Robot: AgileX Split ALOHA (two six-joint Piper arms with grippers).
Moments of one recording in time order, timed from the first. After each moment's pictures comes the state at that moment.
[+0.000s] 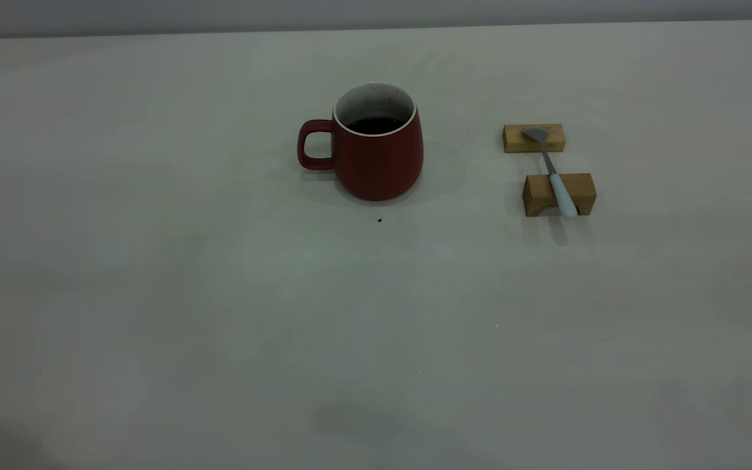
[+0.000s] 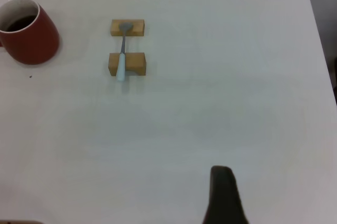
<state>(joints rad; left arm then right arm) -0.36 0.76 -0.58 0.05 1.09 -0.07 0.03 0.02 -0.47 0.02 1.13 -0.01</state>
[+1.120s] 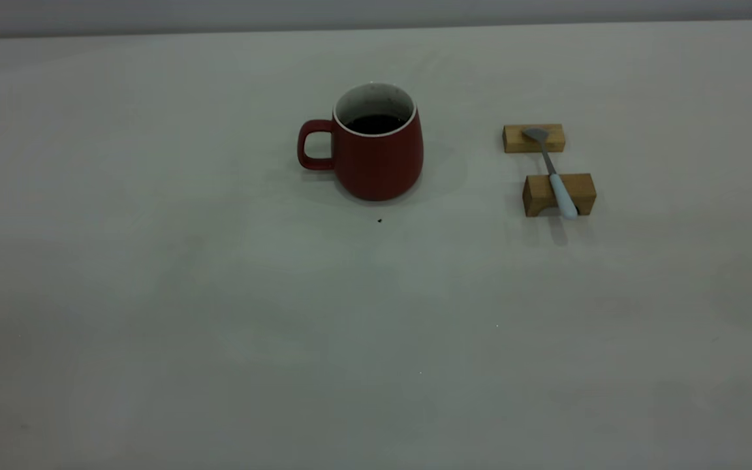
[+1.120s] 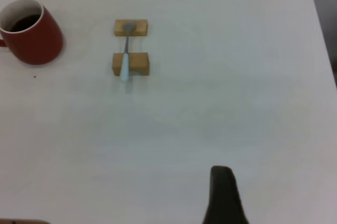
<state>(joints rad) 0.00 -0.02 -0.49 0.06 1.13 -0.11 0.03 0.02 -0.47 0.04 1.13 -0.01</state>
